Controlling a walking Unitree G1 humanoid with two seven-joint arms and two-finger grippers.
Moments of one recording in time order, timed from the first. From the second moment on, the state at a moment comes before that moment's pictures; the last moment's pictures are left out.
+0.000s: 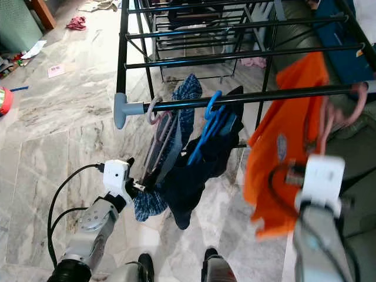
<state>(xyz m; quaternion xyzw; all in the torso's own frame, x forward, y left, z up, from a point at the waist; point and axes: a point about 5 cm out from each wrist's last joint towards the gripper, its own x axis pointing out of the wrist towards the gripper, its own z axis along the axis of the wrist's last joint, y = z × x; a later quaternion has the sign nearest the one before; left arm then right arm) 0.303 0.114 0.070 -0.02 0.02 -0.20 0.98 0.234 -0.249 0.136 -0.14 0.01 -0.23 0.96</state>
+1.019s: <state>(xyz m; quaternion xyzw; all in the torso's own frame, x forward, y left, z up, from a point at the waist) 0.286 0.157 0.067 0.06 0.01 -0.06 1.00 0.235 -0.213 0.091 -0.09 0.06 -0.15 0.98</state>
